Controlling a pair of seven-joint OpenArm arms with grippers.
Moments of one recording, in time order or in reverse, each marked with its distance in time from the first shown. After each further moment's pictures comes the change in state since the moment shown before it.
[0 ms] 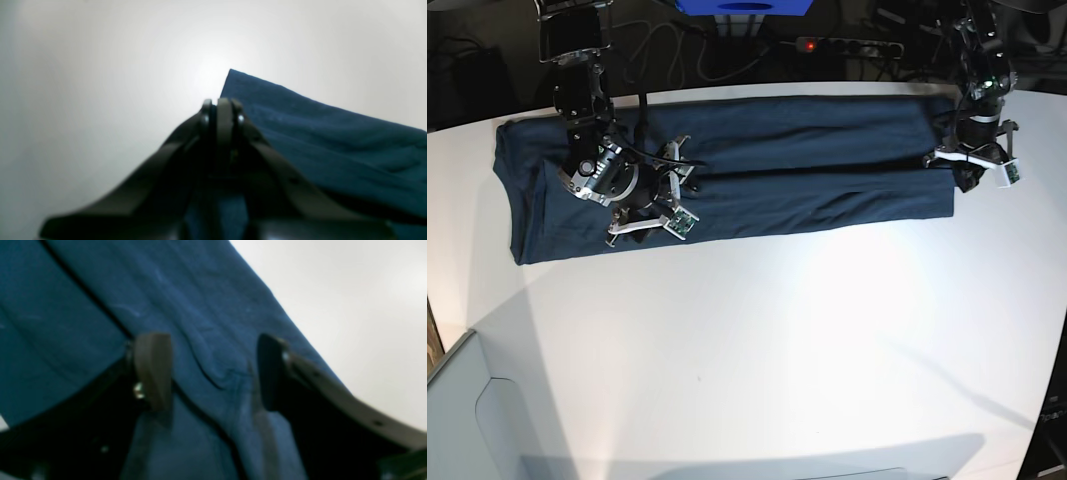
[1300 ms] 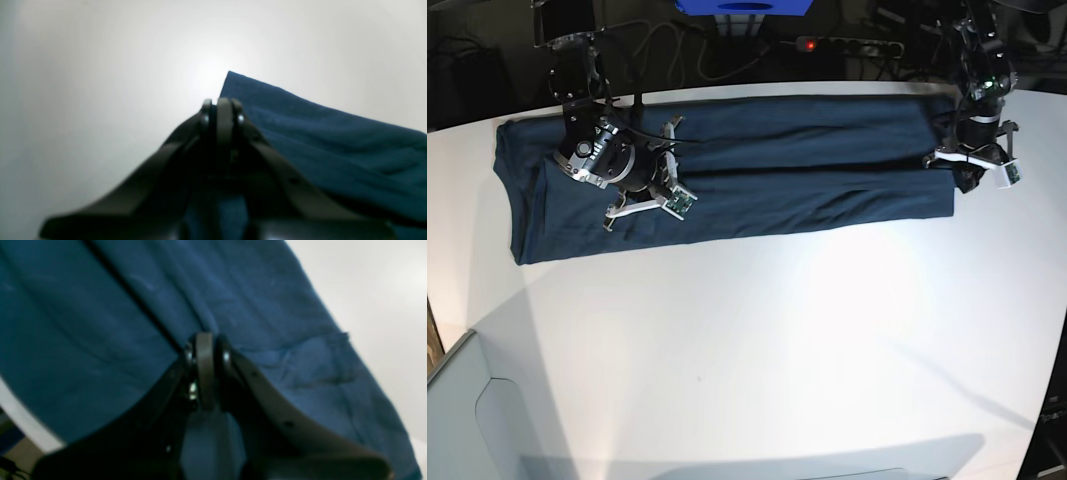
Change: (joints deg) left arm -0.1 0.0 0.0 0.0 0.0 0.0 -0.1; right arm -4.3 1.9 -0.9 4.4 0.0 0.0 -0.2
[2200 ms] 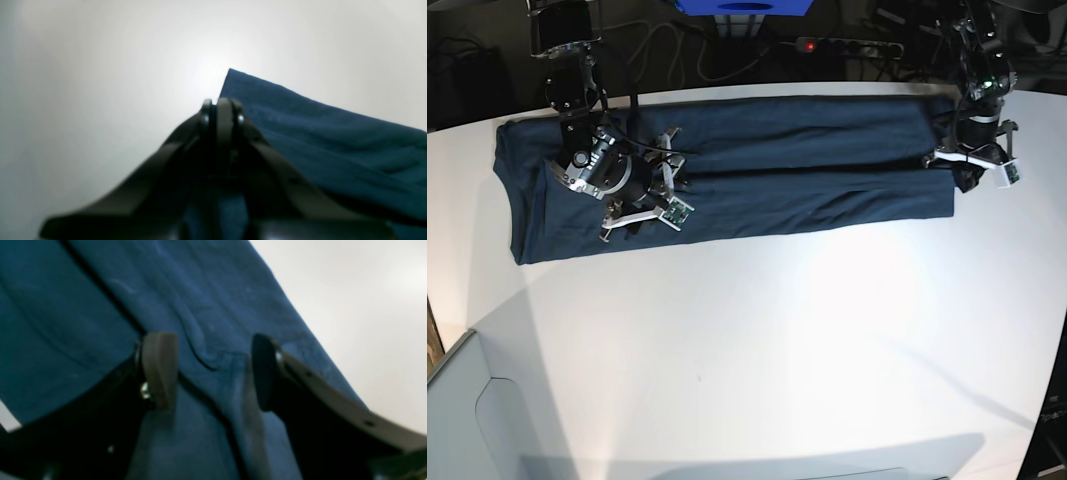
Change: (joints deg) left arm 0.0 0.1 0.0 0.0 0.1 0.0 0.1; right arm 2.5 0.6 0.0 -1.8 -0.2 0.0 0.0
